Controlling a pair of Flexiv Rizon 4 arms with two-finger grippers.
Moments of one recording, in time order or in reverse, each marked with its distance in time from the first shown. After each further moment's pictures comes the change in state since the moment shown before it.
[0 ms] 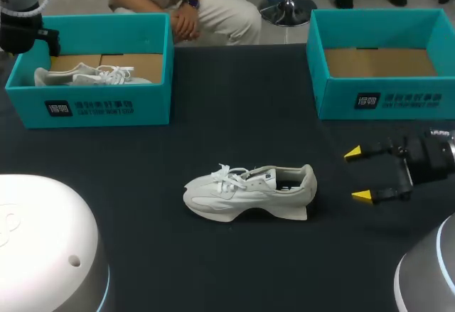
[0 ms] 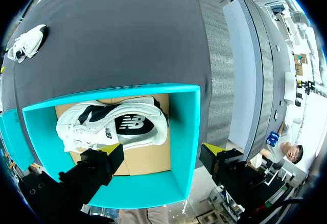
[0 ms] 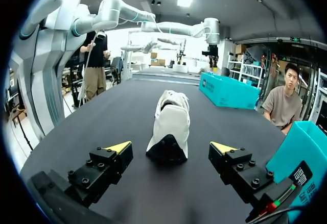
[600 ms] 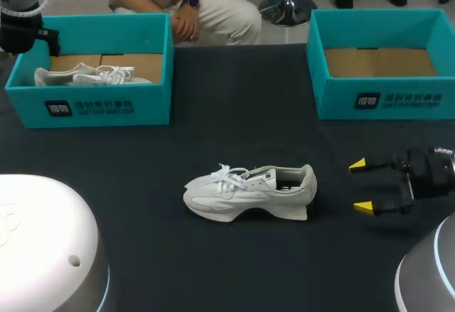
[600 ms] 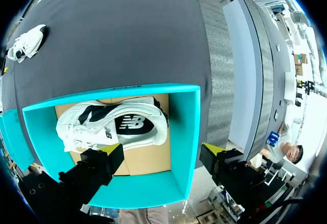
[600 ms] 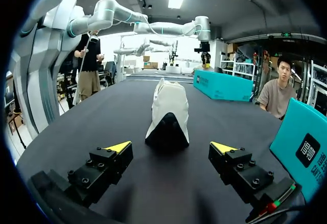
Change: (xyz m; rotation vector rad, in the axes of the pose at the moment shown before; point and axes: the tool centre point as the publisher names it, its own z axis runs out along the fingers) left arm 0.000 0.000 0.000 0.000 0.000 0.000; right arm 0.007 -0.038 0.002 -0.027 -0.046 0.048
